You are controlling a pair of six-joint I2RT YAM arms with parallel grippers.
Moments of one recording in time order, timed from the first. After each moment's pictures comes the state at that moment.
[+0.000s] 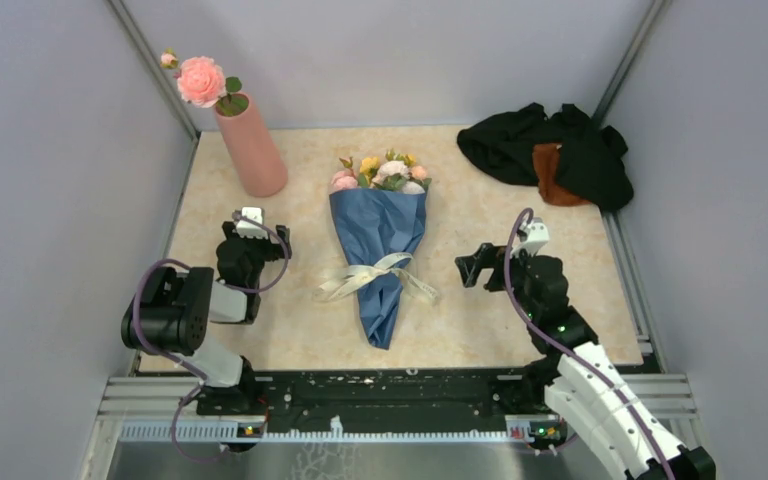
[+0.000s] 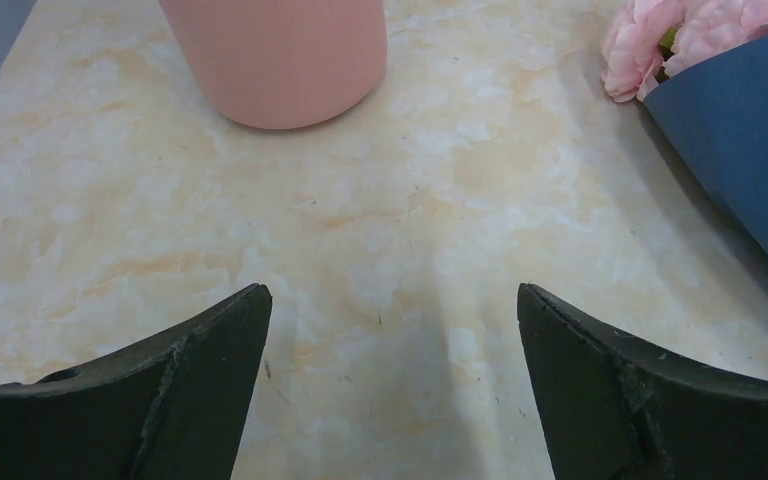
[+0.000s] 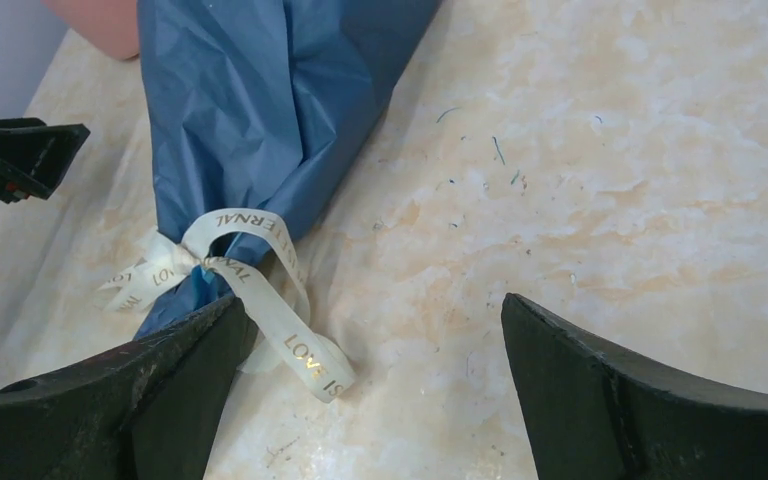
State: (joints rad) left arm -0.05 1.58 0.26 1.19 0.02 0.04; right arm 0.37 0.56 0.33 -0.06 -0.06 0.41
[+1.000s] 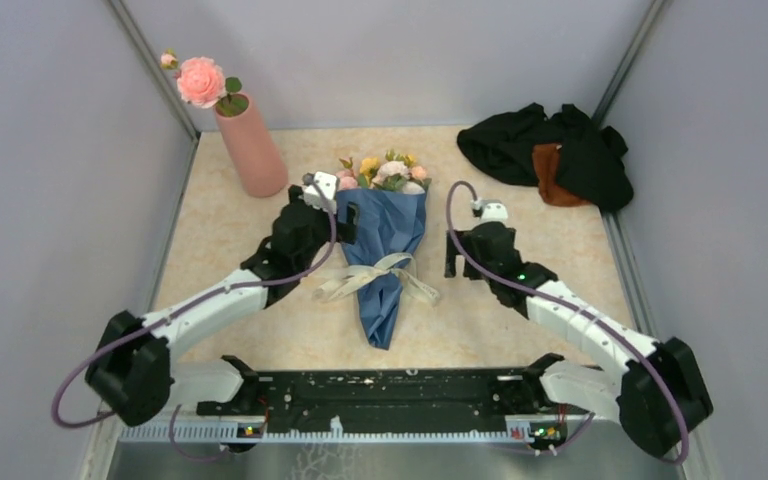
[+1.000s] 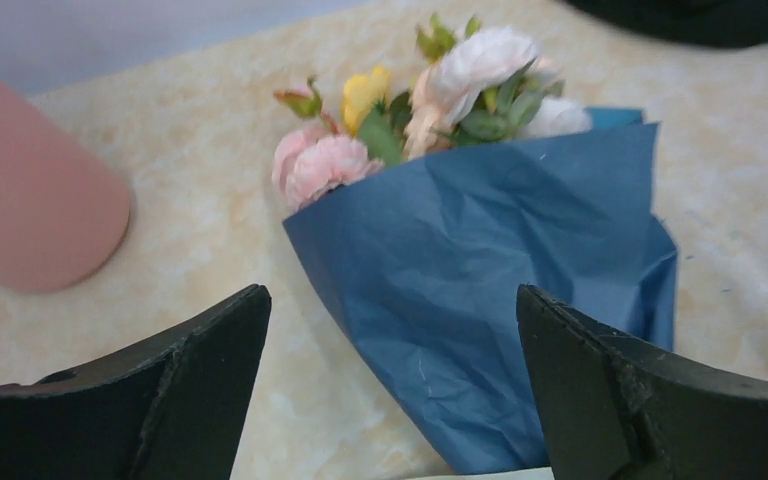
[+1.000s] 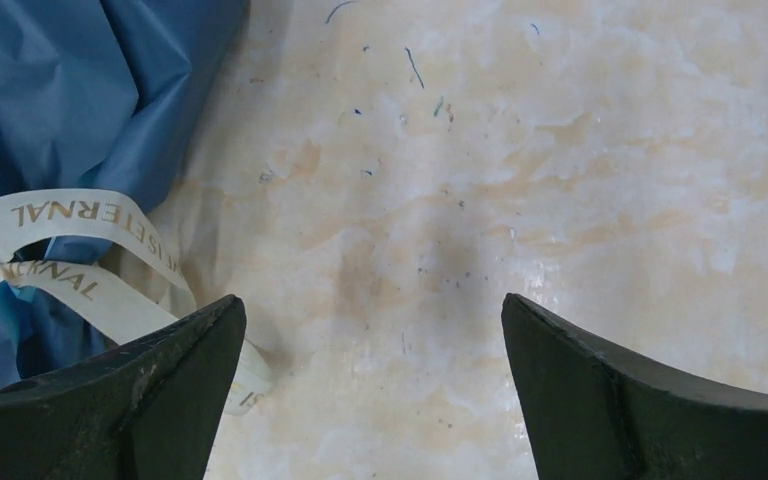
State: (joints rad) left arm -0.62 1.16 0.66 0.37 -0.27 -0.02; right arm 0.50 1.00 0.57 -0.23 0.21 0.38
